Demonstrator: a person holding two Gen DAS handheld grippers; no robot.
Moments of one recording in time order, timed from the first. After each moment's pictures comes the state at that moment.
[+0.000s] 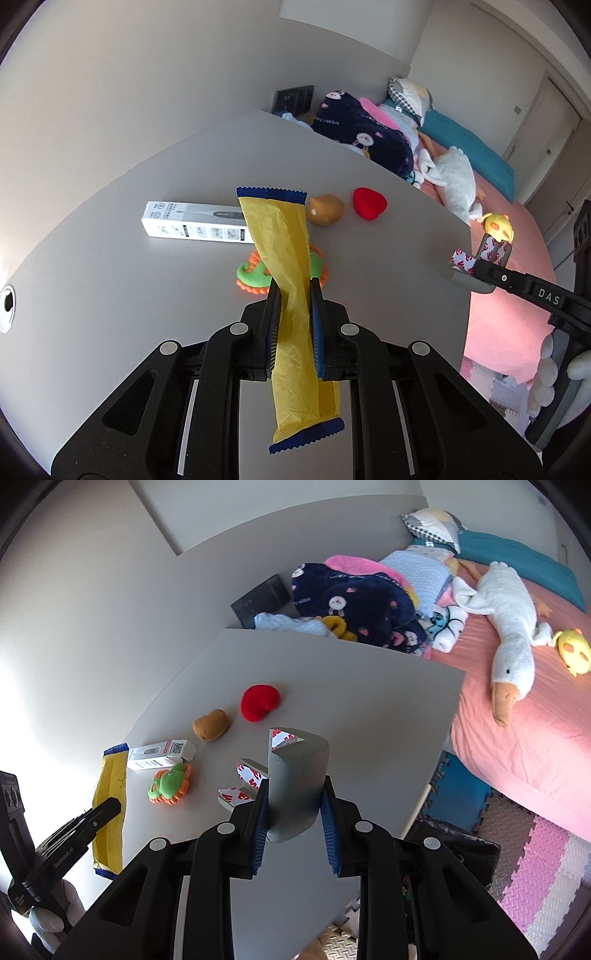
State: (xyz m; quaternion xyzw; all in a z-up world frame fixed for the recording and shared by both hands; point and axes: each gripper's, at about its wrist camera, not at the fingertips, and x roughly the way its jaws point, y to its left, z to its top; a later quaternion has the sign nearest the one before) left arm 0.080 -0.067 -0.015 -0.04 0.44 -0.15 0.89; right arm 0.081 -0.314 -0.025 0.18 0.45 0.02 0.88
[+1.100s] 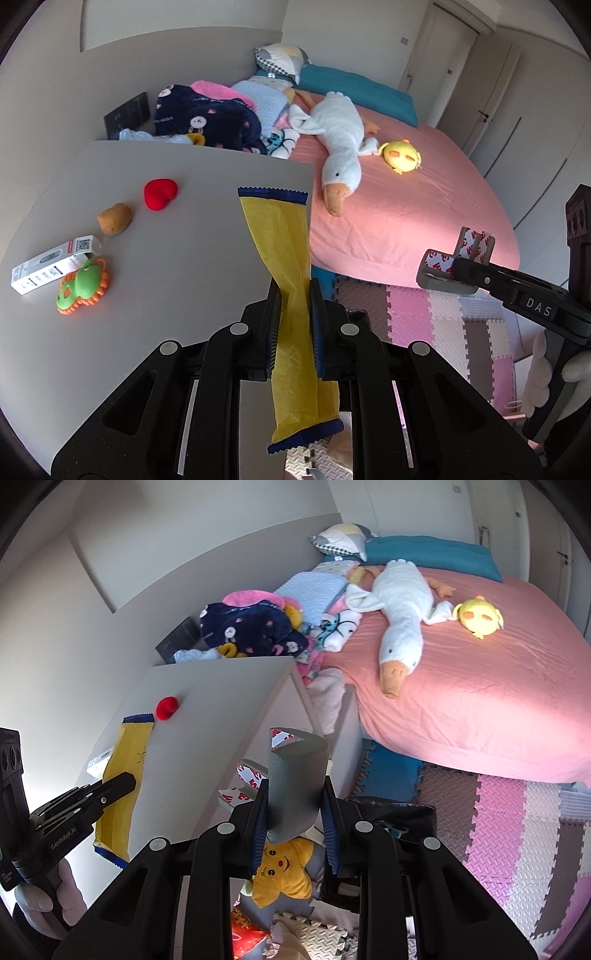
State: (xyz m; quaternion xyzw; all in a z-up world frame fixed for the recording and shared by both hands) left arm 0.020 -0.228 -0.003 0.07 0.43 -0.35 0.83; right arm -0.069 -0.408 -0.009 0.21 0.41 -0.12 0.88
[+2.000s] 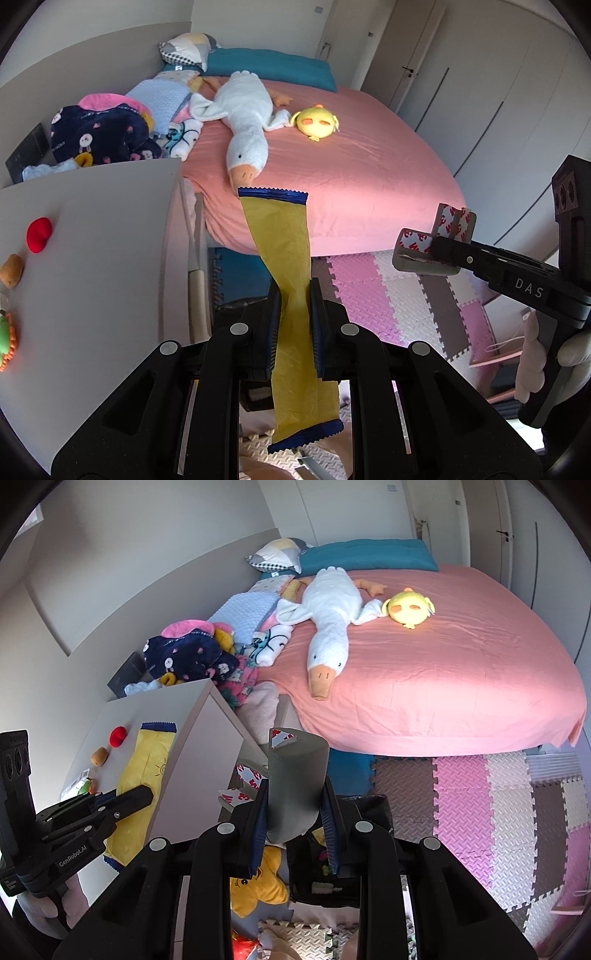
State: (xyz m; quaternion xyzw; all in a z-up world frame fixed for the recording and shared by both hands) left arm -0.029 -0.321 -0.009 0.12 0.43 -0.48 0.75; right arm -0.148 -0.460 -0.002 0.24 0.38 -0.22 0.86
